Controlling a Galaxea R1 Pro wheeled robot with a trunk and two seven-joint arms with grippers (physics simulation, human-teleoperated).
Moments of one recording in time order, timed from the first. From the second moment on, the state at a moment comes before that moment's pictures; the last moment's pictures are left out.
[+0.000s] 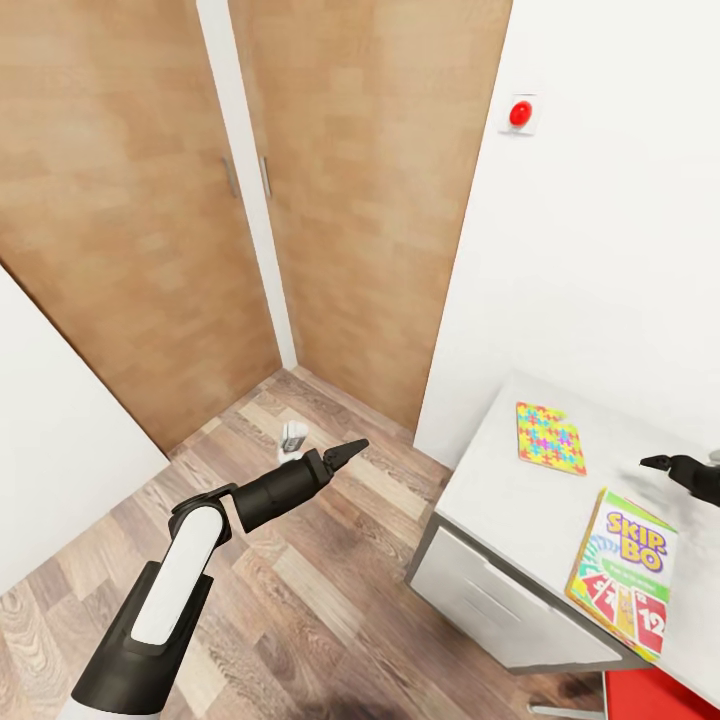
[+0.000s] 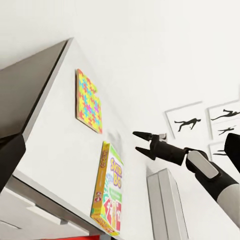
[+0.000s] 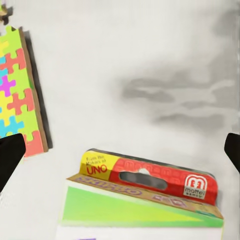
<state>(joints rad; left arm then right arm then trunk) -0.45 -0.02 -0.19 -1.60 1.09 0.81 -0.12 -1.07 -0.68 -0.36 -0.26 -0.14 0.66 0.42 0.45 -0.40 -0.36</state>
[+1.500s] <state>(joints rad) -0.45 -0.02 -0.19 -1.60 1.09 0.81 -0.12 -1.12 -0.58 -0.36 -0.26 -0.12 0.64 0.21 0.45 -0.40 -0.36</state>
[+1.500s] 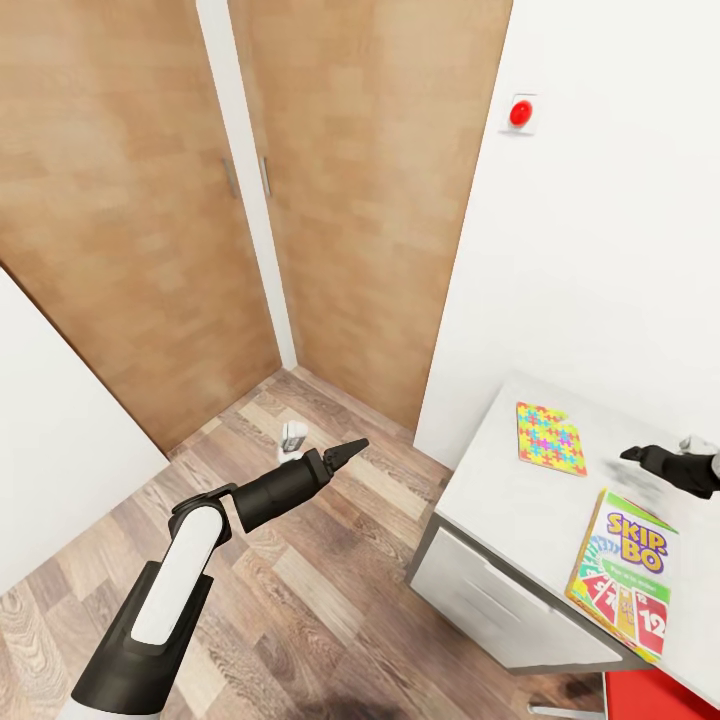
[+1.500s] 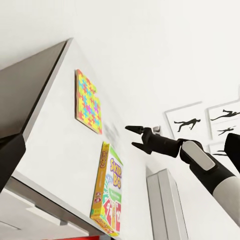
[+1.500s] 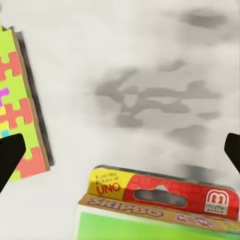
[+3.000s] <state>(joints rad) -0.45 -0.02 -0.19 -1.60 1.09 0.81 -0.12 -1.11 -0.59 -0.35 -0.27 -0.12 0.64 0.28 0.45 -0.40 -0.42</state>
